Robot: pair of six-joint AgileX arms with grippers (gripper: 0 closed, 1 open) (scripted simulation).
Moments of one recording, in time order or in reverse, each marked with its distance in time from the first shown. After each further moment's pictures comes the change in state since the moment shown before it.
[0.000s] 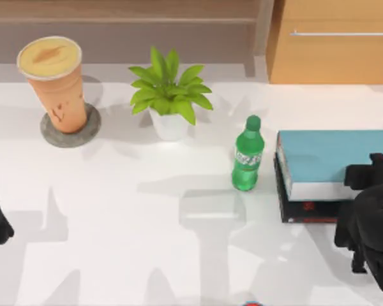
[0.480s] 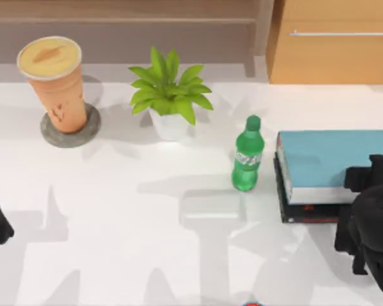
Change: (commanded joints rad) left arm 0.000 0.000 0.000 0.000 0.000 0.000; right arm 0.000 0.000 0.000 0.000 0.000 0.000
